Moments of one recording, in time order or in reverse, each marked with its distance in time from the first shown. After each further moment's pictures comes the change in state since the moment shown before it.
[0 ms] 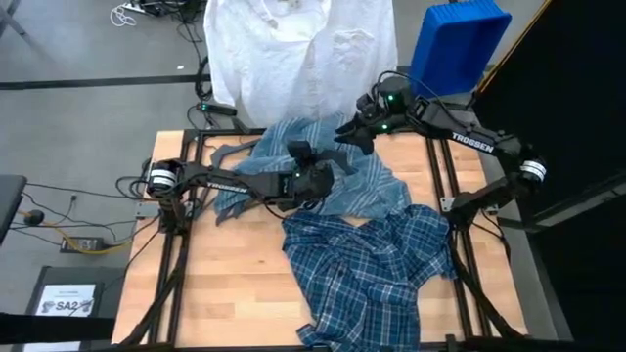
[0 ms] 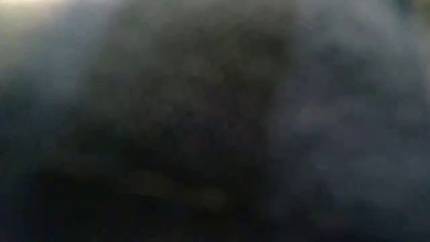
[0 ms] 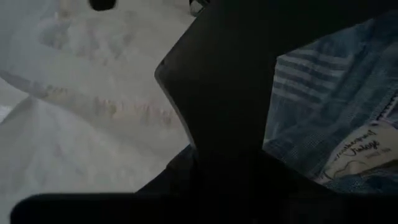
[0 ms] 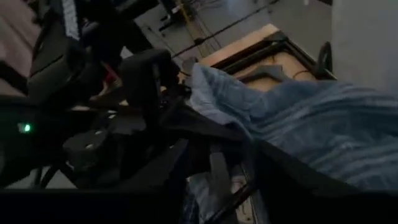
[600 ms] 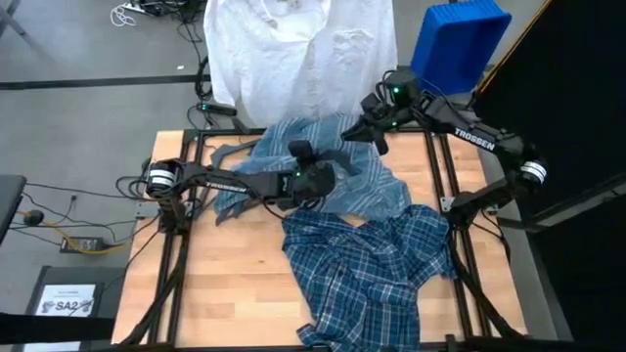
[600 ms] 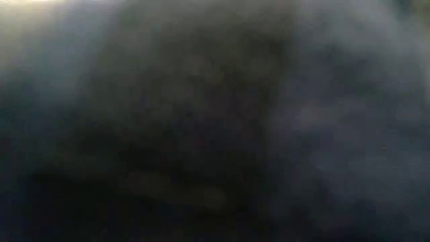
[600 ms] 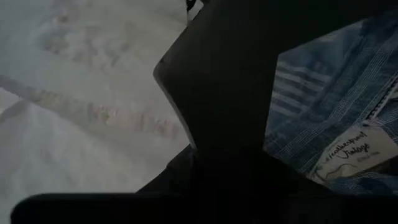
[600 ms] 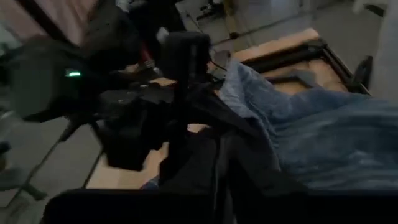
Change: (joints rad) left arm 0.002 -0.003 0.001 0.037 0.038 -0.016; right arm -0.100 -0.029 -0.001 -0.013 -0.277 -0.180
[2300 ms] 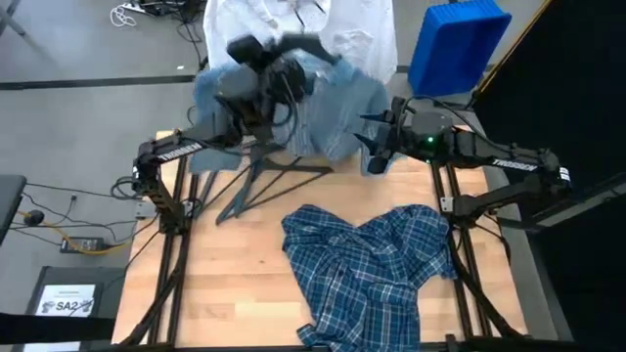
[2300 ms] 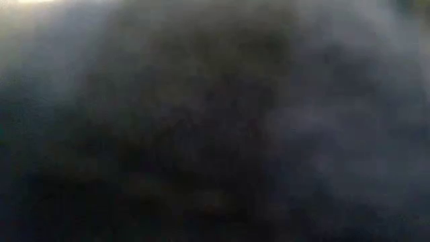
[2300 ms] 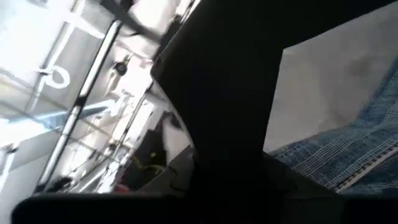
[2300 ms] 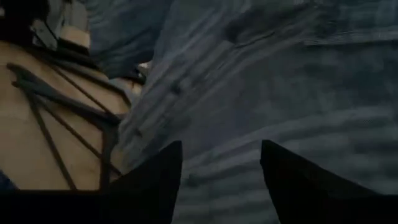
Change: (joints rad) left arm 0.203 -0.118 0.691 0.181 -0.175 0.875; right arm 0.555 -0.244 0.001 -0.022 1.330 -0.561
